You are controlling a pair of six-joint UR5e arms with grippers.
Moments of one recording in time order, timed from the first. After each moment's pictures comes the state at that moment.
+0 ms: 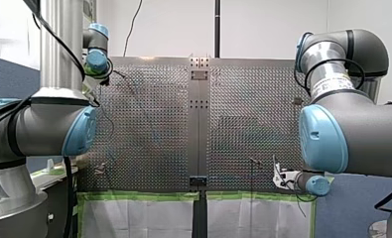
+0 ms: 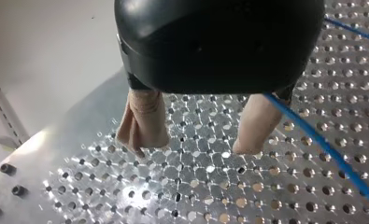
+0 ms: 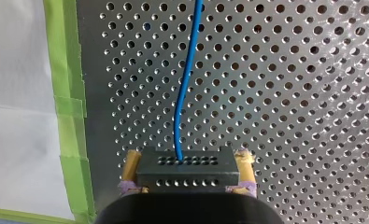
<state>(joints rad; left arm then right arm) 0.20 -1.59 -1.74 -3.07 -1.69 -2.45 1.60 -0.61 1.81 -1.04 1.19 1.51</state>
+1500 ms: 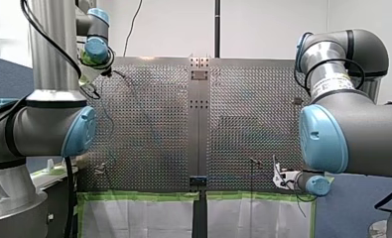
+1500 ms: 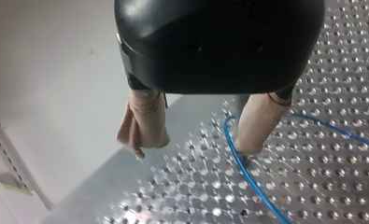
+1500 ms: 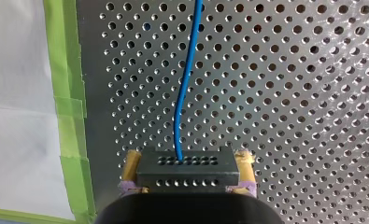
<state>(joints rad) 0.16 -1.42 -1.82 -3.11 -1.70 -2.42 1.60 -0.61 1.81 -1.04 1.19 1.51</state>
